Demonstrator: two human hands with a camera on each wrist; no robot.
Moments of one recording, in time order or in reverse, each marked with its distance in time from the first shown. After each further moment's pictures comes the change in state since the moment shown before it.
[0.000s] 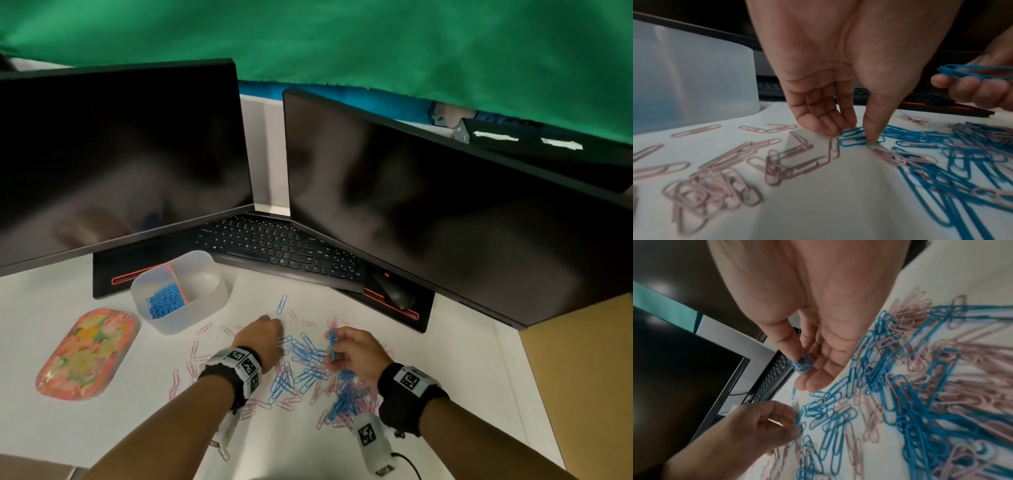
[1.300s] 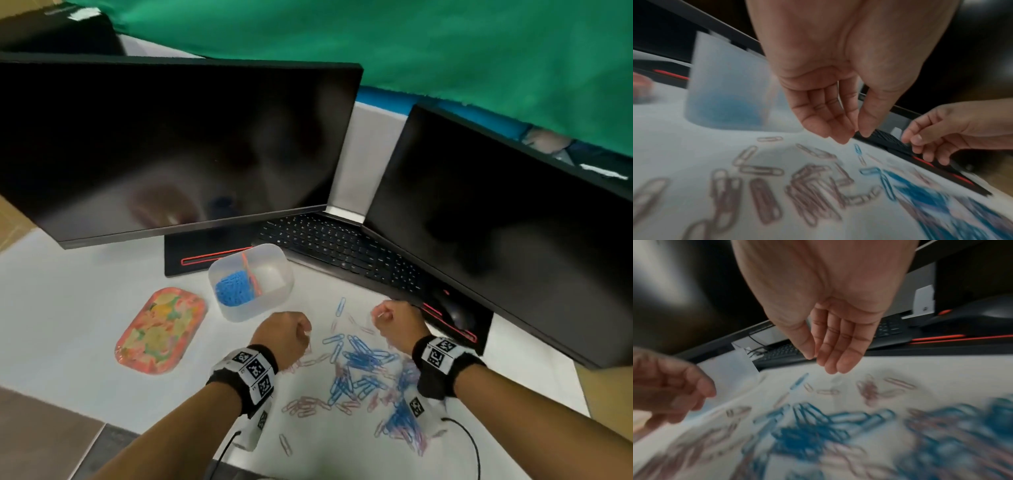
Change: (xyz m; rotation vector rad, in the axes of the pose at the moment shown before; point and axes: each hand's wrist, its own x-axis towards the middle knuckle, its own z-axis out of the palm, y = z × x) left_hand -0.039 -0.080 -0.032 -0.460 0.120 -0.044; right_hand 0.043 -0.053 0.050 -0.938 0.263 -0.213
